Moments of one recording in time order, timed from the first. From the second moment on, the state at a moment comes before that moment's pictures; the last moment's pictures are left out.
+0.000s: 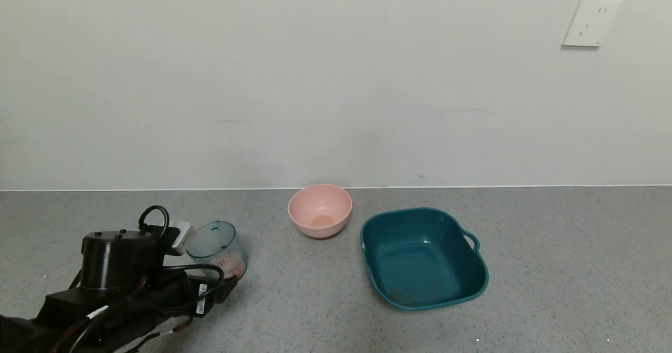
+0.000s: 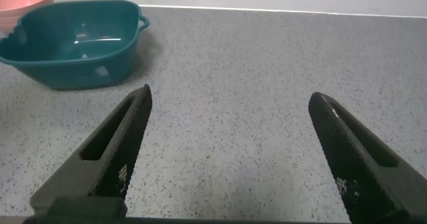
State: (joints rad) left arm -0.16 1.72 -0.34 -0.74 0.10 0.01; right arm -0.01 0.00 0.00 -0.01 0.00 0.00
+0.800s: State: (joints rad) left arm -0.16 1.86 -0.33 -0.98 0.10 -0.03; right arm -0.01 0.00 0.00 -0.01 0.00 0.00
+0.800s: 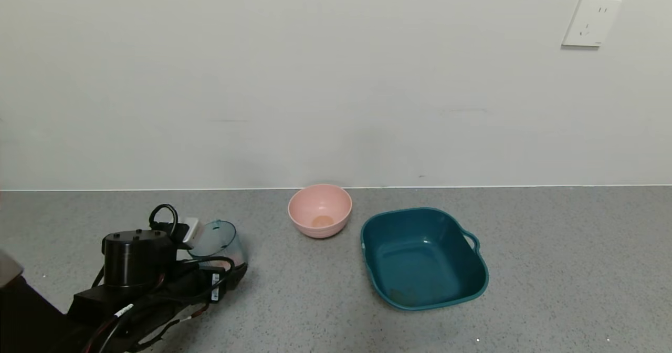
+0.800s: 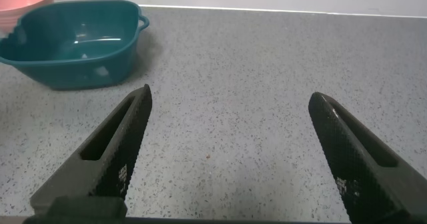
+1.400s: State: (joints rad) left arm -0.16 1.96 -0.31 -1.18 0.10 -0.03; right arm -0.01 0.00 0.00 -0.01 0.00 0.00
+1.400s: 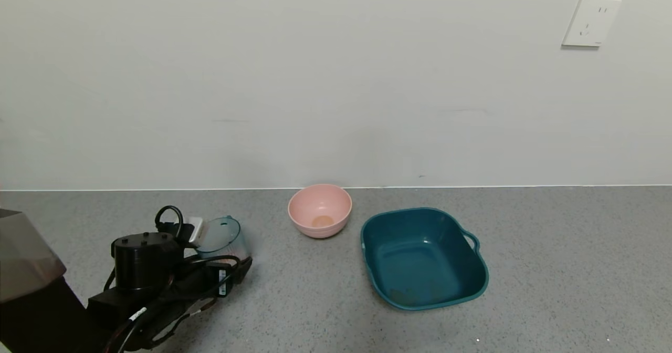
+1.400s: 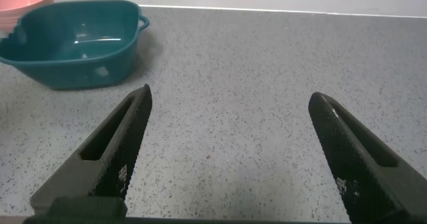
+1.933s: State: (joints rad) left arm -0.17 2.09 -0.27 -1.41 0.10 -0.03; right arm -0.01 0.00 0.00 -0.01 0.00 0.00
